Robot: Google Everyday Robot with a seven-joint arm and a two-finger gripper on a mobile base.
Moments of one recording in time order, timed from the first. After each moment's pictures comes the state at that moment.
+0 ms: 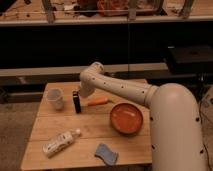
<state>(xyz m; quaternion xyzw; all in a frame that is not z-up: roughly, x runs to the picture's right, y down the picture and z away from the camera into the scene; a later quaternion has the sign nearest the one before) -0.137 0.024 0.879 -0.10 -0.24 -0.42 0.87</state>
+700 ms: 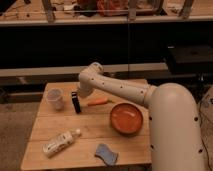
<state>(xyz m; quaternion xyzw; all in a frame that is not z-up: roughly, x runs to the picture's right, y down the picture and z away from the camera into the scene) -0.145 0.027 0.878 -0.10 -0.25 -0.43 0.86</state>
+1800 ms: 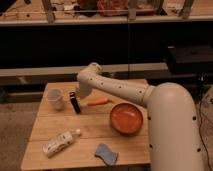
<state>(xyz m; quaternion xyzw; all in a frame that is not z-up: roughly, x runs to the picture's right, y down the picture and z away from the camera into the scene) -0.155 0.030 0.876 -0.10 -0.25 -0.44 0.86</state>
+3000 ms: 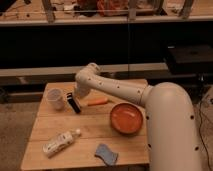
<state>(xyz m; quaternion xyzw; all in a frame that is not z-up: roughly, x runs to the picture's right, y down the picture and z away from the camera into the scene) -0.166 0.032 0.875 -0.10 -0.26 -0.45 0.85</state>
